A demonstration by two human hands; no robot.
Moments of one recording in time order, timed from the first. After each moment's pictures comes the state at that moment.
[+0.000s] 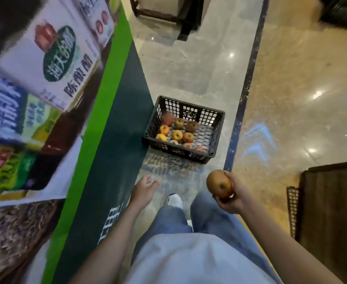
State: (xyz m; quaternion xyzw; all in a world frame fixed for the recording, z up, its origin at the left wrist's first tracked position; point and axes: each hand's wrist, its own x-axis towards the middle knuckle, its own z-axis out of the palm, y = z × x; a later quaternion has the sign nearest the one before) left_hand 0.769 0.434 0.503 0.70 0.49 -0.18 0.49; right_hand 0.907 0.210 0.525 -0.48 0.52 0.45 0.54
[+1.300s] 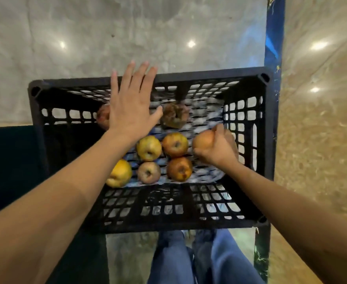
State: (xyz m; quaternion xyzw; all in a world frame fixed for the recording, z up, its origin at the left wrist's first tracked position) left_hand 1.261 0.582 0.044 0.99 -0.01 -0.13 0.02; right_hand 1.229 0.361 -0.009 -0.90 0.11 0.39 0.20
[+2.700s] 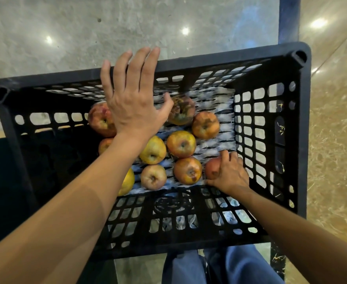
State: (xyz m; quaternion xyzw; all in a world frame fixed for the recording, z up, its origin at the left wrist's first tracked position) left_hand 1.261 0.580 -0.015 0.98 0.00 0.17 0.03; right_hand 1.153 0.339 -0.079 -0.89 0.07 0.46 0.06
